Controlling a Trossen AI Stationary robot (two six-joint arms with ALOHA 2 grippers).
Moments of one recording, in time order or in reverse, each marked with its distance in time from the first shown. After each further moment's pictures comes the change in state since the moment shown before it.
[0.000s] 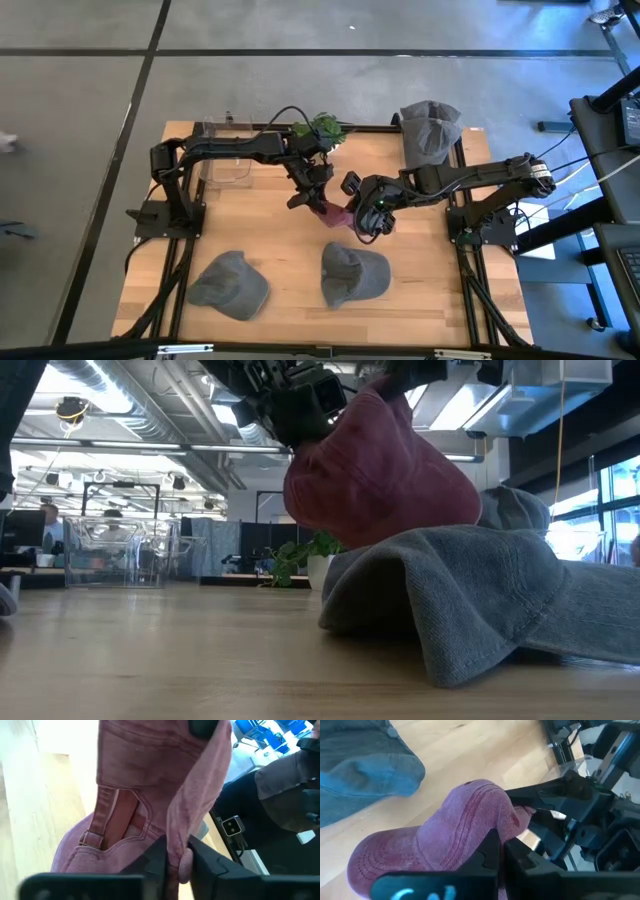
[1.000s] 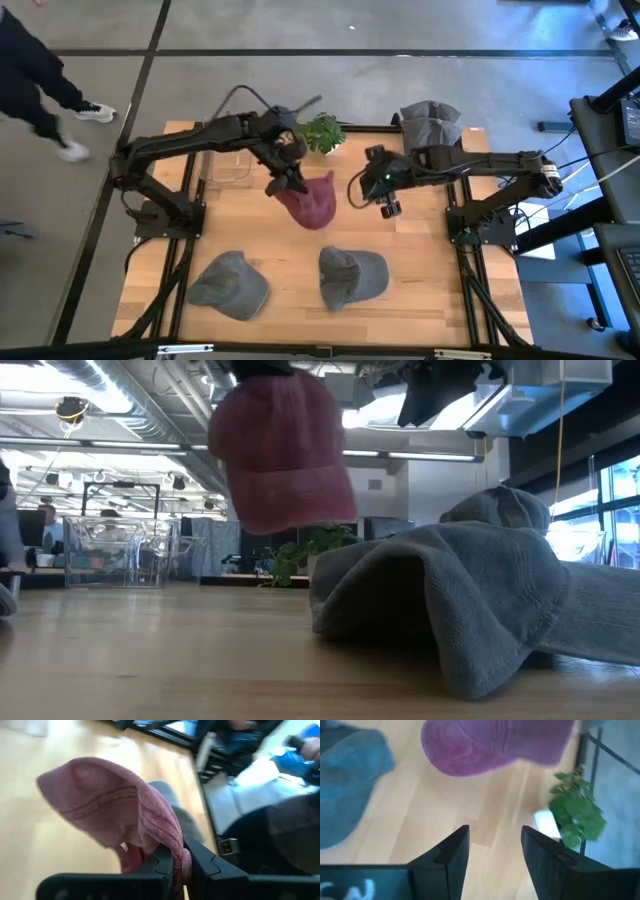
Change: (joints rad) left arm 0.049 -0.336 0.000 -0.190 -0.190 -0.222; right arm -0.158 -0.079 0.000 -0.185 0.028 0.508
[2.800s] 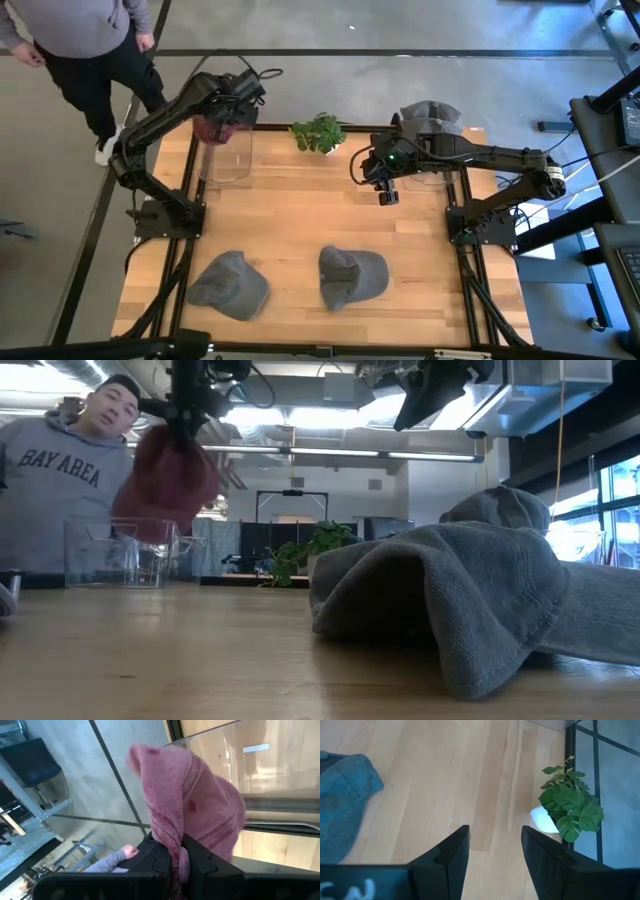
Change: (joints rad) left arm 0.339 0.049 0.262 -0.738 -1.296 1.005; right arm -0.120 -0.032 -0.027 0.067 -0.097 0.038
